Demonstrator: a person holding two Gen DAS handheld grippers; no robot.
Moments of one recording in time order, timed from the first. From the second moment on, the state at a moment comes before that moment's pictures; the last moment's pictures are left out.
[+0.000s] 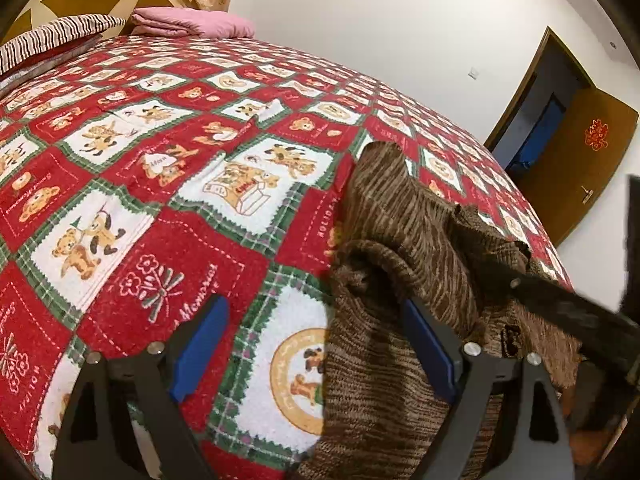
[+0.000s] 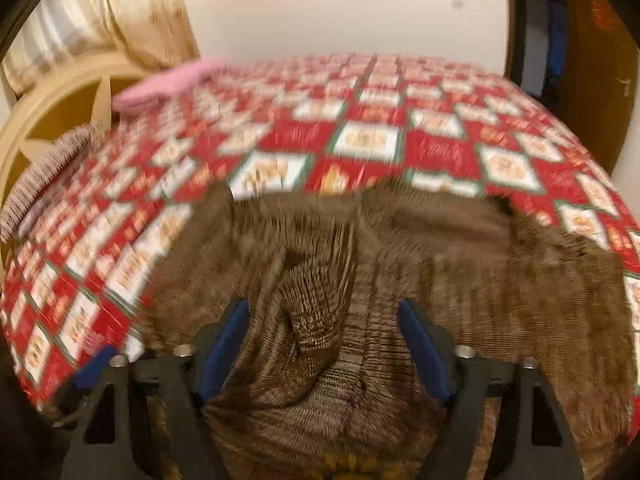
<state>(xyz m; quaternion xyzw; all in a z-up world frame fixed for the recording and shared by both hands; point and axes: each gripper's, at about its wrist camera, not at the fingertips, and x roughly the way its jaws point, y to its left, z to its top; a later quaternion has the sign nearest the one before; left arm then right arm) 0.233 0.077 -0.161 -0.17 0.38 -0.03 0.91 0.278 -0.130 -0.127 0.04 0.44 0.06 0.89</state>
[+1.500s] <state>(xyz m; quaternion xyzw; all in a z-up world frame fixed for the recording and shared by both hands) 0.268 0.038 -0.154 0.00 0.44 0.01 0.90 0.212 -0.163 -0.136 0.09 0.45 0.11 0.88</state>
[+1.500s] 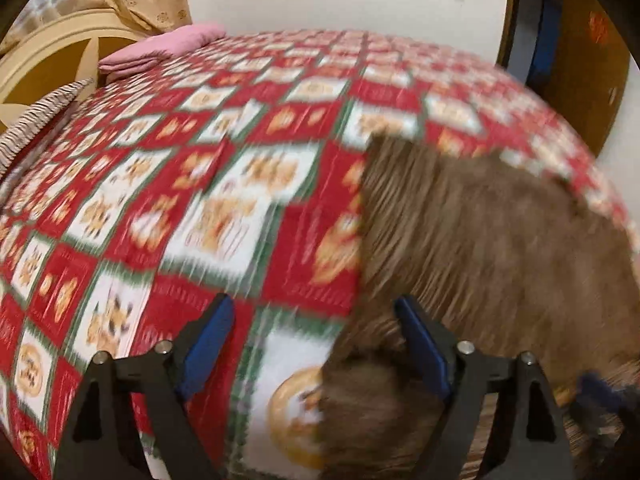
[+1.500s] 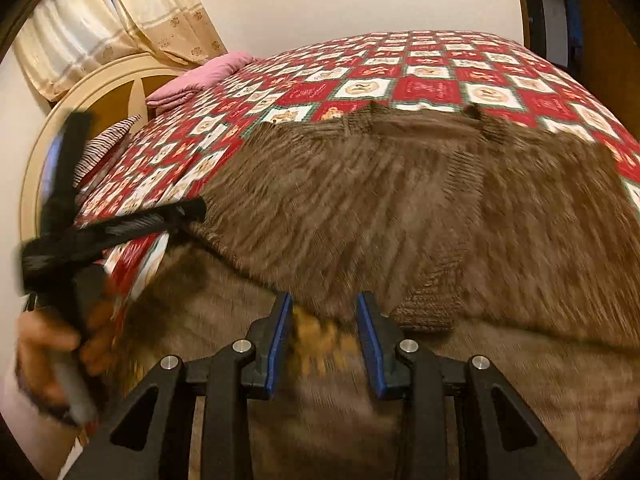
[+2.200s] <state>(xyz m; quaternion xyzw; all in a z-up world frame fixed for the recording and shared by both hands) 0.250 0.064 -0.160 -0.06 0.41 0.05 0.91 0.332 -0.195 -0.142 0.06 0.42 0.00 0.90</state>
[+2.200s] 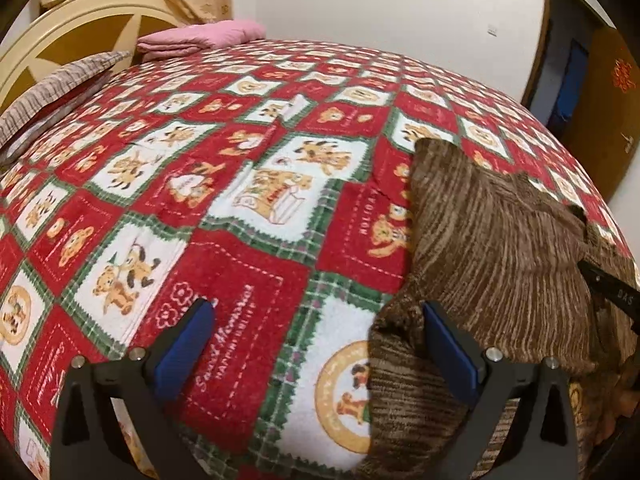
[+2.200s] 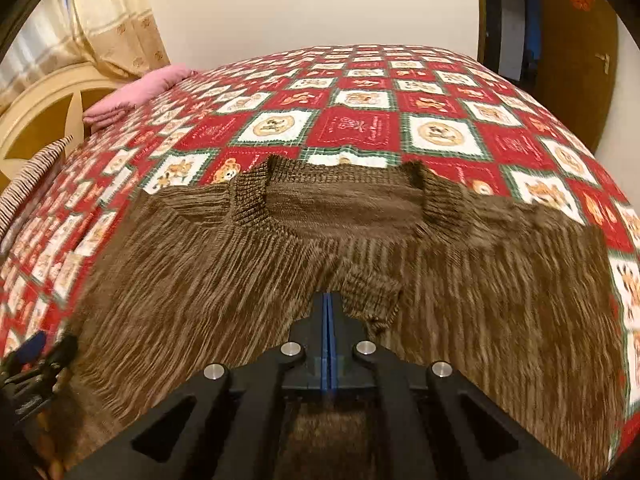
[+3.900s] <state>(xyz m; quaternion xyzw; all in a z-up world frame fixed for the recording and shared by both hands) 0.010 0.114 -0.135 0.02 0.40 -0.23 0.89 -0.111 -0.243 -0.039 0.12 0.32 0.04 0.94</state>
